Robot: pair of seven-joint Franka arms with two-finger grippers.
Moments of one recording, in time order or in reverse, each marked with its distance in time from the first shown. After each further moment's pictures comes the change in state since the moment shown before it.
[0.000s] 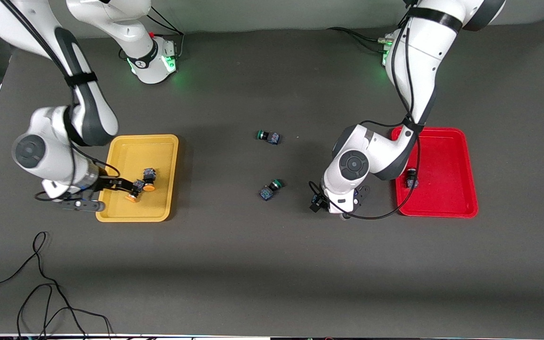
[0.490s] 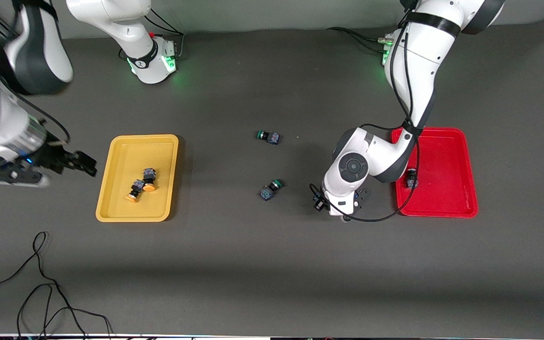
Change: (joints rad) left arm 0.000 0.010 0.005 0.012 0.031 0.004 -0.002; right arm 0.002 -0.240 0.003 0.130 0.001 -0.289 -0.005
